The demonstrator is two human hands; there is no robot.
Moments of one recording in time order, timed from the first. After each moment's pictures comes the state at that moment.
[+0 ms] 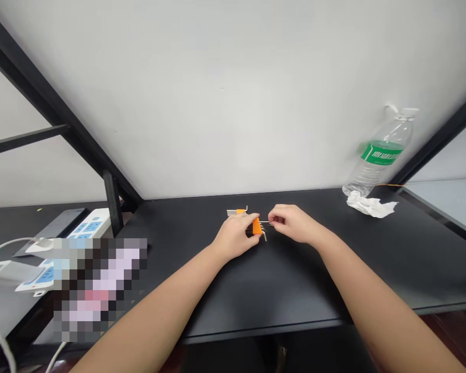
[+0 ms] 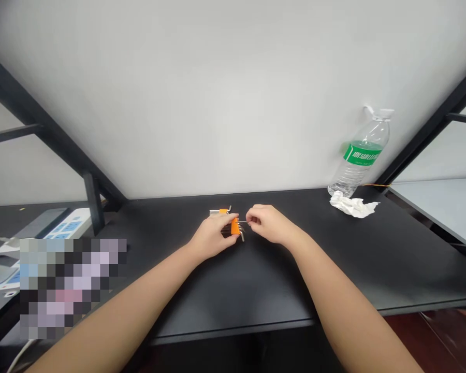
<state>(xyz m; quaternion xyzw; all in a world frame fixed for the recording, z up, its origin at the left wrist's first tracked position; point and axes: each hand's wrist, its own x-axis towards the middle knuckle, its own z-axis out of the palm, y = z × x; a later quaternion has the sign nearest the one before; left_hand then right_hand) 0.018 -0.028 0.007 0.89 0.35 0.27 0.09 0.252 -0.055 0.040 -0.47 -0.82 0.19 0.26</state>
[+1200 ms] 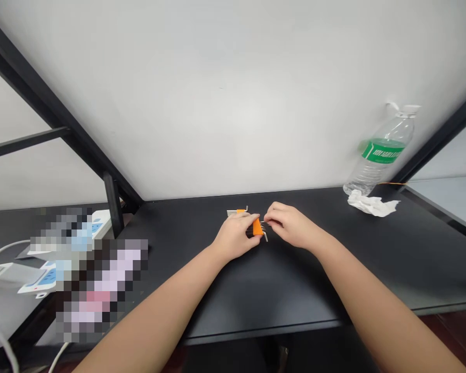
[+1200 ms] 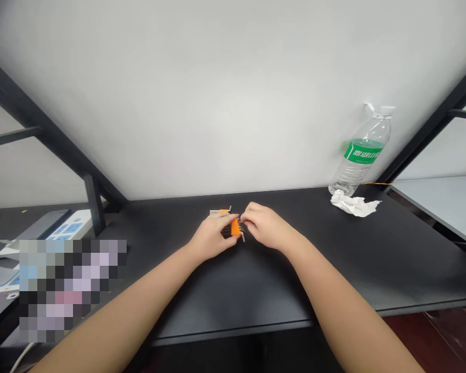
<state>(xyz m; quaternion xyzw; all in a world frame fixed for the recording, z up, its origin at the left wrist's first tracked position) 0.020 -0.030 0.015 0.89 0.34 0.27 0.09 0.242 -0.066 0.048 -0.44 -0.84 0.16 0.28</state>
